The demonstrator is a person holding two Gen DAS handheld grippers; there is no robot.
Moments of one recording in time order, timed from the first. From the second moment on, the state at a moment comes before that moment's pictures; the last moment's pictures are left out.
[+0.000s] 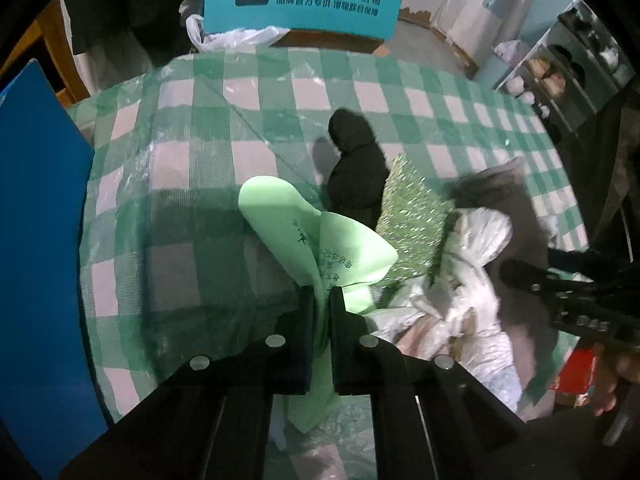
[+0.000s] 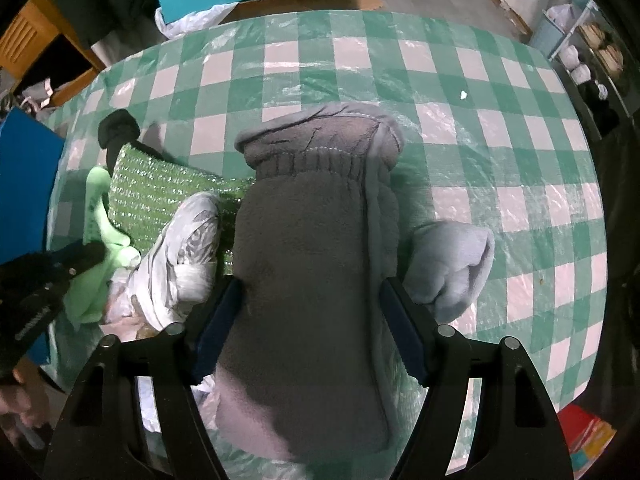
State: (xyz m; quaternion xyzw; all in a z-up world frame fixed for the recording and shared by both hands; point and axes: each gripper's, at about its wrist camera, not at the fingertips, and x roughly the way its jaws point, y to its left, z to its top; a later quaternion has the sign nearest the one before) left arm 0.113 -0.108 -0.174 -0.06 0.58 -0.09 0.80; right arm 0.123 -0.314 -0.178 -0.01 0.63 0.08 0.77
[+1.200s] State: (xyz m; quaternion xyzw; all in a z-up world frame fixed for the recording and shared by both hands) left arm 0.095 -0.085 -0.059 -0.13 0.47 -0.14 0.86; right arm 0.103 -0.302 -0.089 -0.02 0.55 0.13 0.83
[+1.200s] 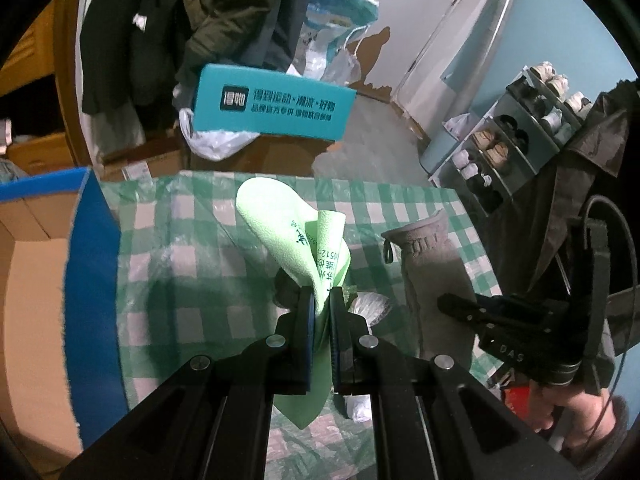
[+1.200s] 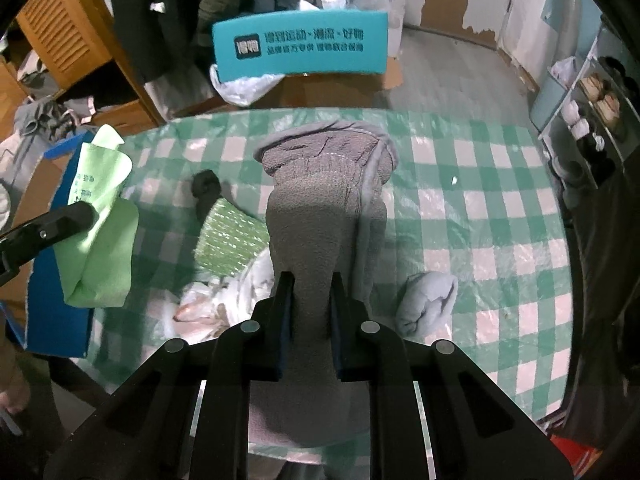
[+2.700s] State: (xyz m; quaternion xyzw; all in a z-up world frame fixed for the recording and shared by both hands) left arm 0.025 0.002 0.003 -0.12 0.43 -0.07 0.89; right arm 0.069 -0.187 0.019 -0.05 0.47 0.24 0.85
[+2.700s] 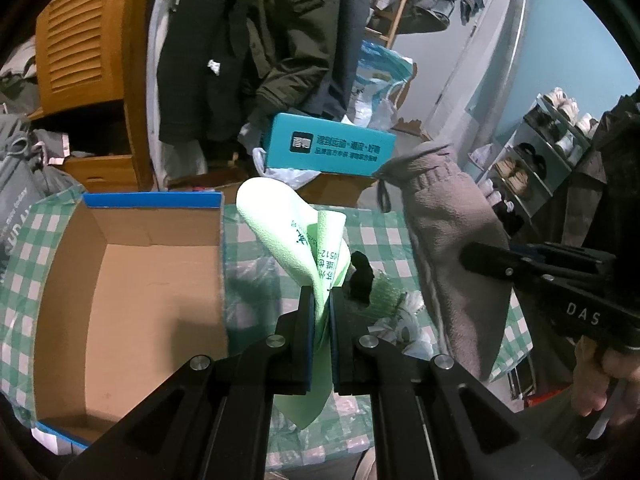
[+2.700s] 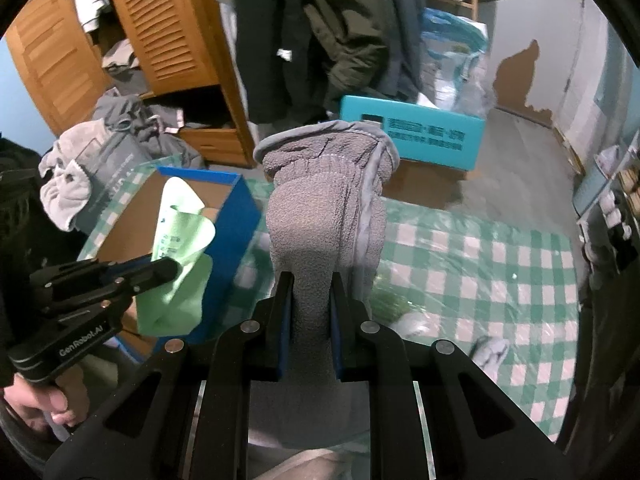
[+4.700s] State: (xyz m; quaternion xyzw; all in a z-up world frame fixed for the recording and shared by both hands) left arm 0.006 0.160 -0.039 -0.17 0.46 0.07 0.87; right arm 0.092 0.039 -0.024 -0.10 0.53 0.35 0.77
